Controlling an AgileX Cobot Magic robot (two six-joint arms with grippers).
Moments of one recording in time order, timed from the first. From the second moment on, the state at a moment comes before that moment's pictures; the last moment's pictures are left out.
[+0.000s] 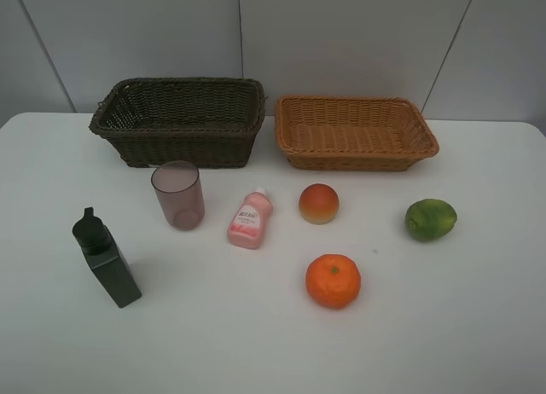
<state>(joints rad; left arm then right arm) -0.07 -0.01 -0.51 -0.05 1.06 0.01 0.00 0.00 -0.52 -0.03 1.06 0.06</state>
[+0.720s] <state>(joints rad) -0.07 -0.01 -0.51 -0.05 1.06 0.01 0.01 0.01 -0.52 -0.03 1.06 0.06</state>
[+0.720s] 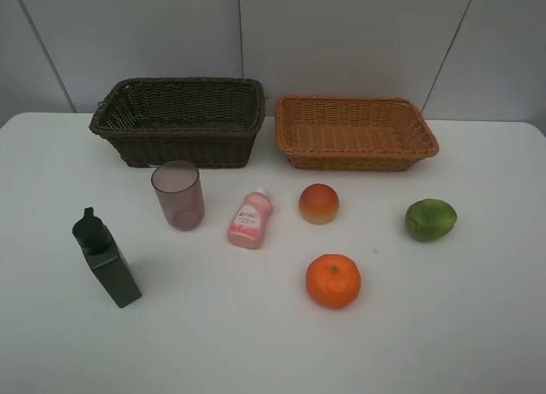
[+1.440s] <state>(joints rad) -0.07 -0.01 -0.51 -0.05 1.06 0.01 0.25 1.06 -0.85 0.01 0.88 0.06</state>
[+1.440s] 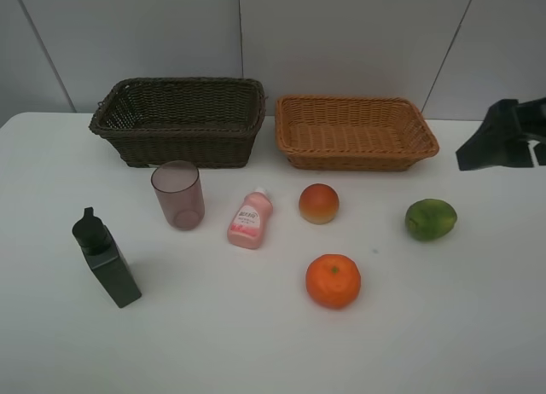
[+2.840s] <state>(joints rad) -0.07 -0.01 -0.51 -0.05 1.06 0.01 0.59 1.95 -1.32 -0.16 0.73 0.61</state>
